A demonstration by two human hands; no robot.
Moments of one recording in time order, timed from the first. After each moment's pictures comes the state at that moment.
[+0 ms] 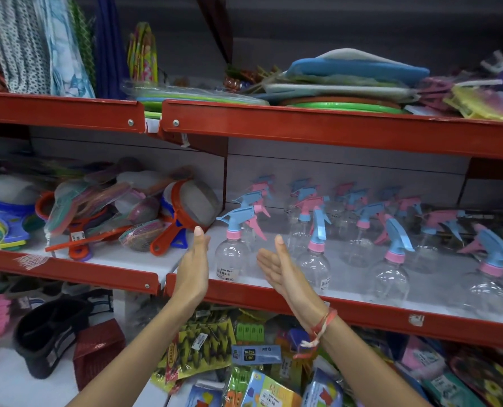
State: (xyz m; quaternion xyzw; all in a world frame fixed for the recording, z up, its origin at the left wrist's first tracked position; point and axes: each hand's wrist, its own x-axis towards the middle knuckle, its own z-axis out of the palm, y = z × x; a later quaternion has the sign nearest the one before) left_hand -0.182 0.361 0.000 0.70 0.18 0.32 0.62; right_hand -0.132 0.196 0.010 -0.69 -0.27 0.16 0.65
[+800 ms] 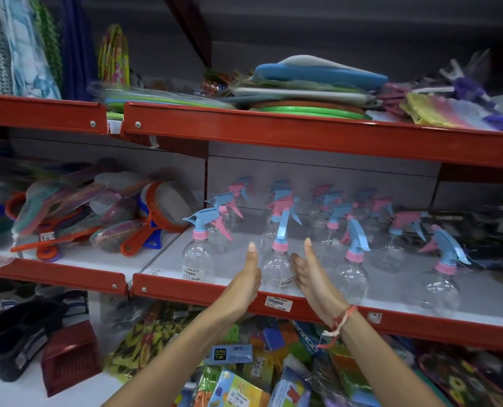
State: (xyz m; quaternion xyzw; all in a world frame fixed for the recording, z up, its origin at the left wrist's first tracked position) left_hand -0.166 0.234 0.011 0.76 0.08 0.04 0.65; right_hand -0.080 0.108 0.011 -0.69 -0.18 0.16 0.68
